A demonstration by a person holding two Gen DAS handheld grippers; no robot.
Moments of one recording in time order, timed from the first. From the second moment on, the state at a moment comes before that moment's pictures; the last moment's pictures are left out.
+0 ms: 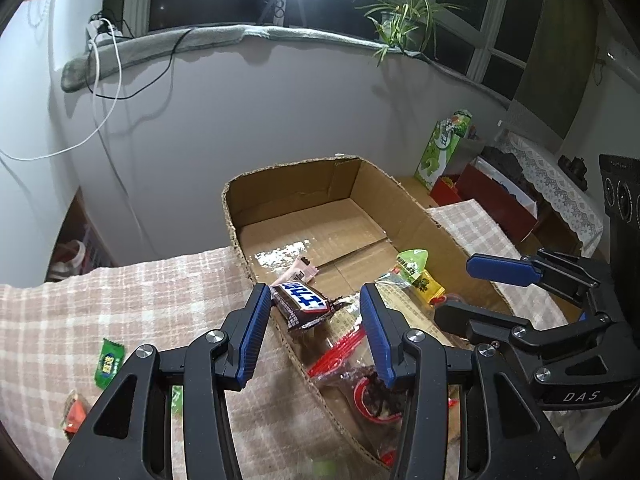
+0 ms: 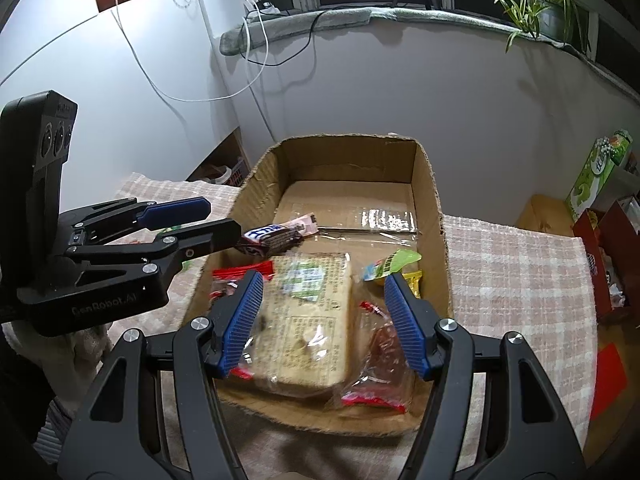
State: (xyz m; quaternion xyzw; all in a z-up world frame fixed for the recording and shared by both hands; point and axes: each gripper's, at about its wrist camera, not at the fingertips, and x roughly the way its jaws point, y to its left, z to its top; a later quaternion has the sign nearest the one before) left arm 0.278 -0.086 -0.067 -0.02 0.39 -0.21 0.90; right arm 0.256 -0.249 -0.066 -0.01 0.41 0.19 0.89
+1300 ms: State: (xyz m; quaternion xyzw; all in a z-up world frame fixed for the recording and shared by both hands) left arm 0.202 0.123 -0.107 -0.11 0.37 -0.10 0.92; right arm 0.198 -0.076 -0.104 -0.01 0.43 0.30 0.85
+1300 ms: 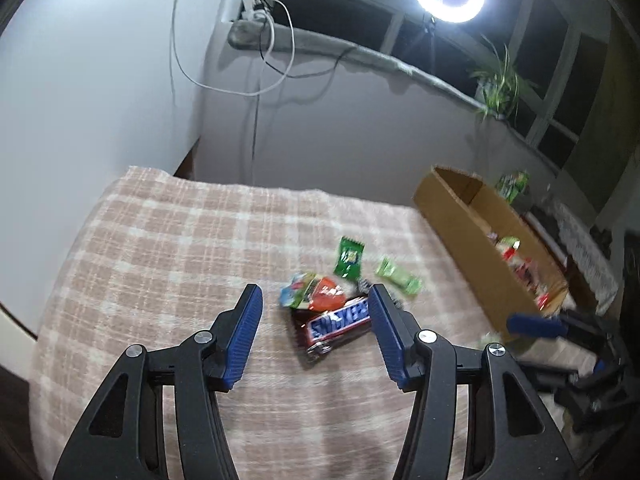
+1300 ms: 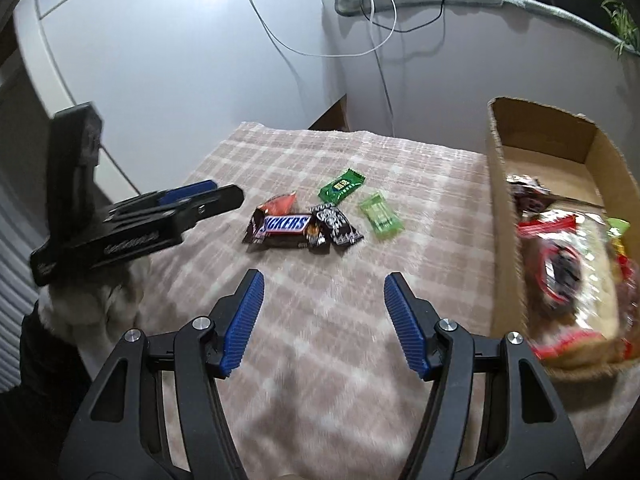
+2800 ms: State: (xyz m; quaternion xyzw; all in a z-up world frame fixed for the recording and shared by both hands) left arm 0.254 0.113 -0.143 -0.07 0.42 -0.13 0.89; right arm 0.270 -0.036 -0.149 -0.01 0.45 0.31 0.84
